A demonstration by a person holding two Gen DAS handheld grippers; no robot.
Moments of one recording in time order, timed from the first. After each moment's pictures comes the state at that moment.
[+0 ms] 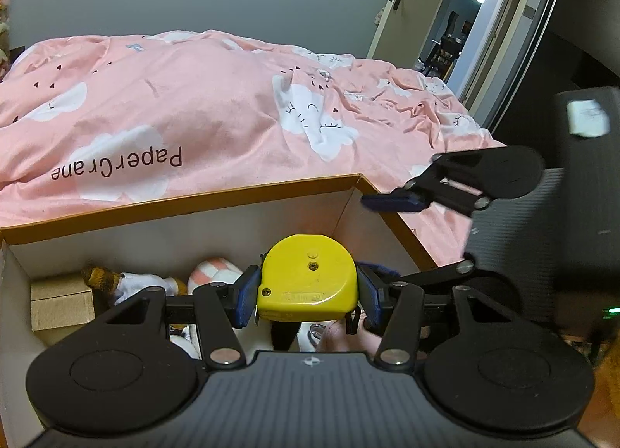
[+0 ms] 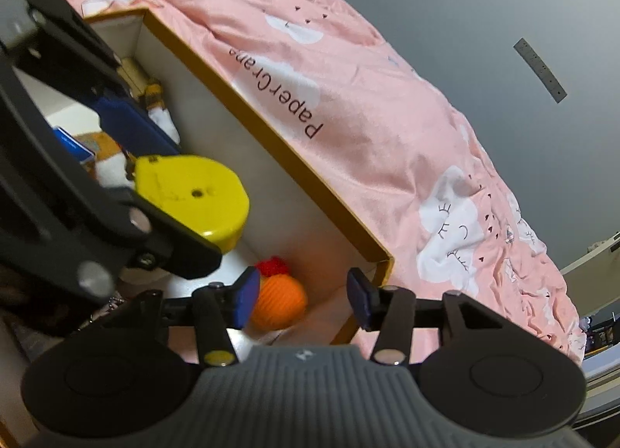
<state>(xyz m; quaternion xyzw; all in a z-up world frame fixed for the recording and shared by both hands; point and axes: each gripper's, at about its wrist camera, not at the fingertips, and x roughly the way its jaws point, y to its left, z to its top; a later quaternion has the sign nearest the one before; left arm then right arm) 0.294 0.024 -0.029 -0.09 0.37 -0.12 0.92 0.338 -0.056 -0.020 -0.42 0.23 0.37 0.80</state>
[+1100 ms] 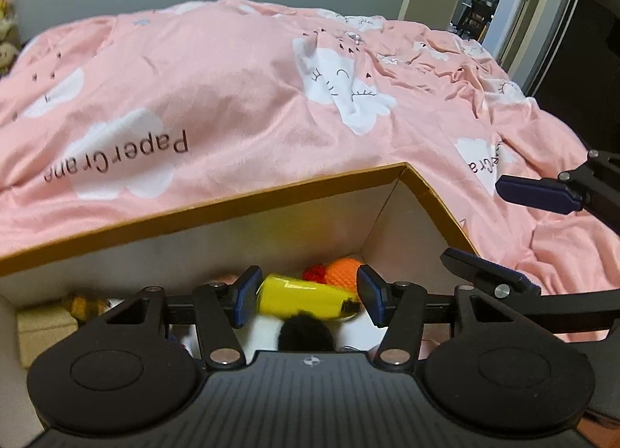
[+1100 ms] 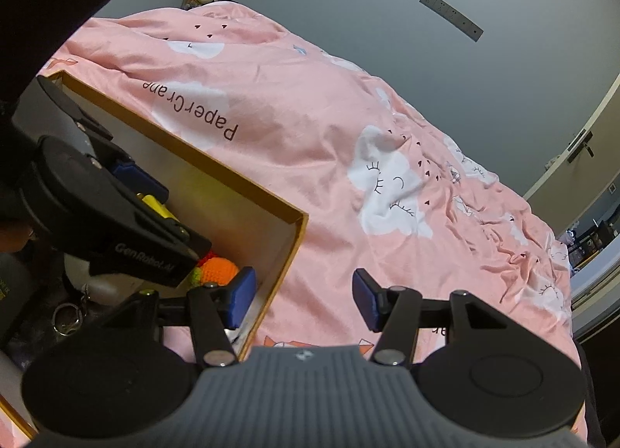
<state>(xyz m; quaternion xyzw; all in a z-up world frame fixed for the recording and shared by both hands) 0.348 0.007 -0.052 -0.06 0.43 -0.08 0.90 0.339 -0.090 0.002 -0.33 0.26 0.27 0.87</state>
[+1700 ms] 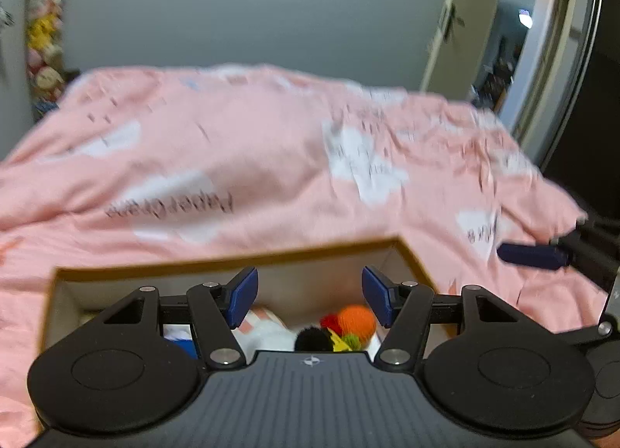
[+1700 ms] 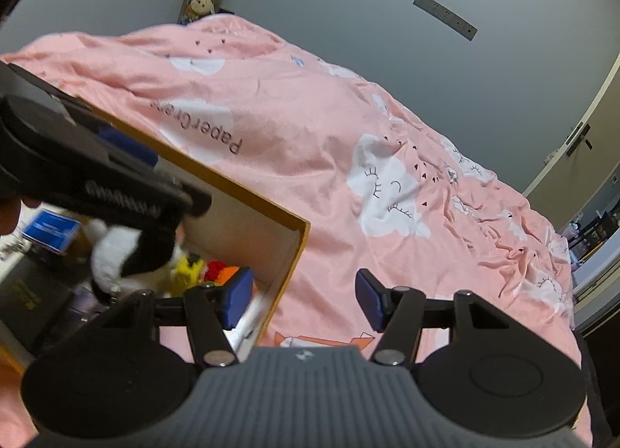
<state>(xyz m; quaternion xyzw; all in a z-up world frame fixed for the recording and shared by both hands) 0.291 0.016 0.010 -0.08 0.33 -0.01 0.94 0.314 -0.104 0.032 -0.29 0.26 0.28 0.88</state>
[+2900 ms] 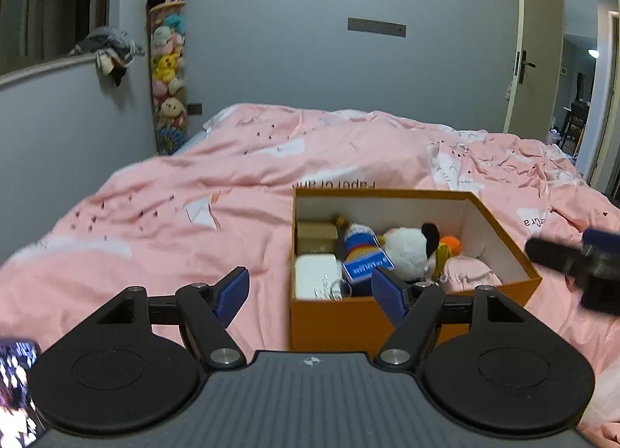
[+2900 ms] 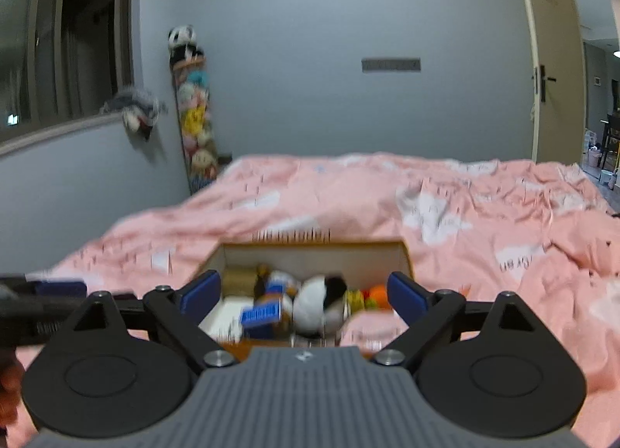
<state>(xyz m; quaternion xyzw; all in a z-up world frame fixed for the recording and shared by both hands) 0.070 0.046 0.041 -0.06 0.27 0.15 0.95 0.104 -0.149 0.060 -0.03 0.20 0.31 0.93</state>
